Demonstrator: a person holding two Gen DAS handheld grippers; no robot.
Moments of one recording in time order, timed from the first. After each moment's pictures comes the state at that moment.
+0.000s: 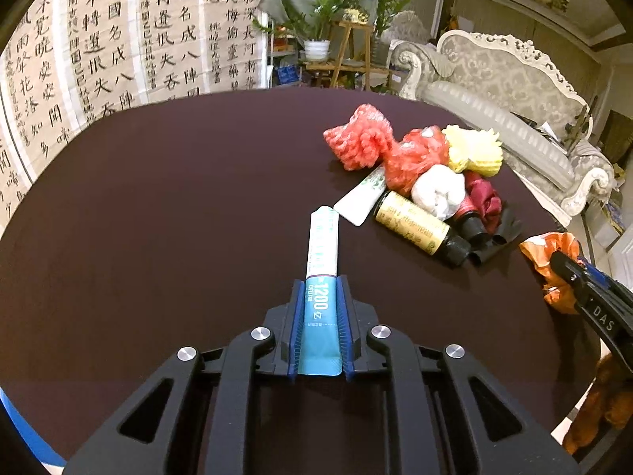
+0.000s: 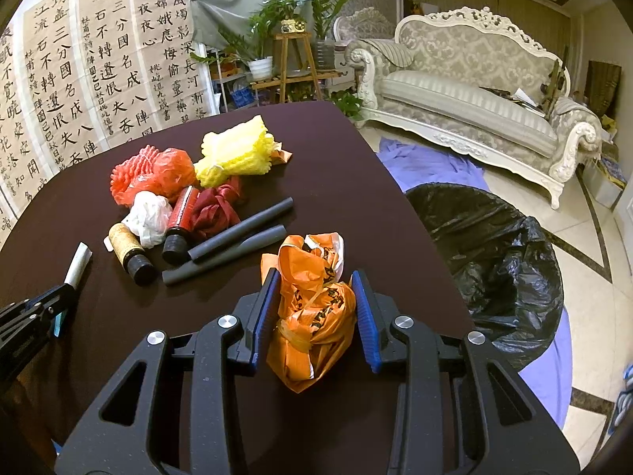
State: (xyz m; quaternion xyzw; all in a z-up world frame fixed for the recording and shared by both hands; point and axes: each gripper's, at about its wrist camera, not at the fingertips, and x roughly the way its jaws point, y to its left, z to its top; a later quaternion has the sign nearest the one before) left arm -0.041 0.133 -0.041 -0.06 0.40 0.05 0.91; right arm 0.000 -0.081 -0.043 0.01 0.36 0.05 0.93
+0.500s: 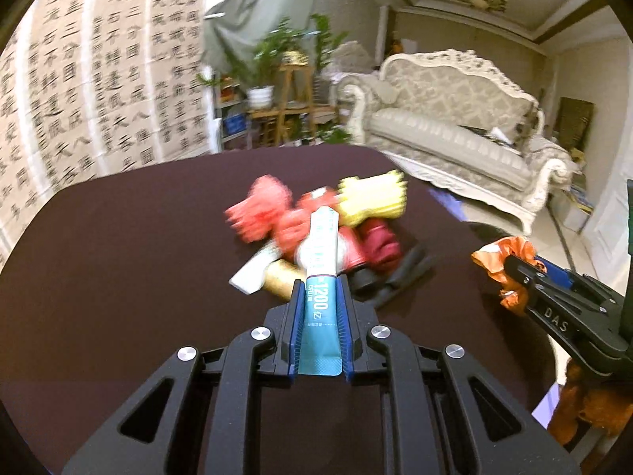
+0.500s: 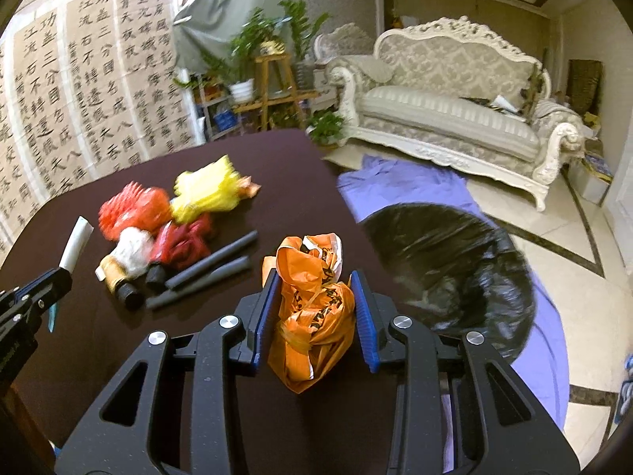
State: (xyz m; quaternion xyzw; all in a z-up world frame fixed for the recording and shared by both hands) left arm -0.035 0.064 0.001 -0.02 0.33 -0.04 0.94; right arm -0.007 -0.121 -0.018 0.02 0.32 0.00 0.95
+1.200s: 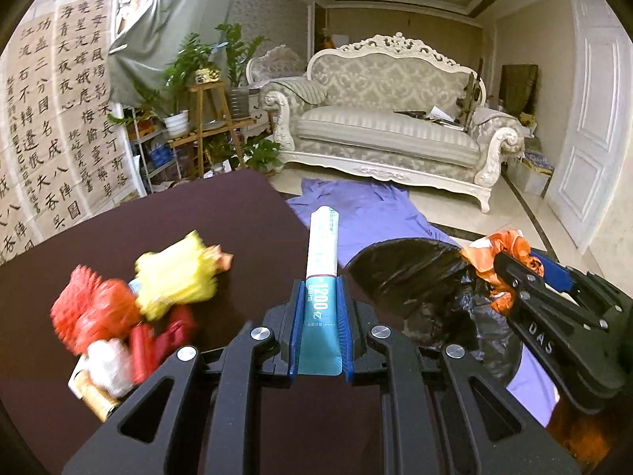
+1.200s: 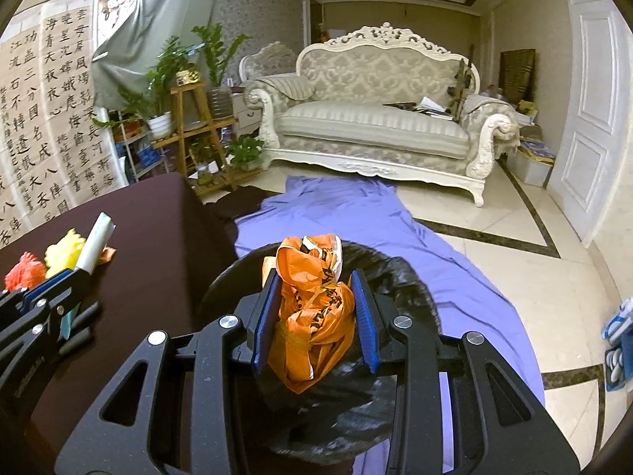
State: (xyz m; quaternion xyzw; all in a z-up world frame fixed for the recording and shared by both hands) left arm 0.047 -0.081 -0.002 0.04 0.31 -0.13 0.94; right arm 0.034 -0.232 -0.026 0.05 0.29 -0.11 0.95
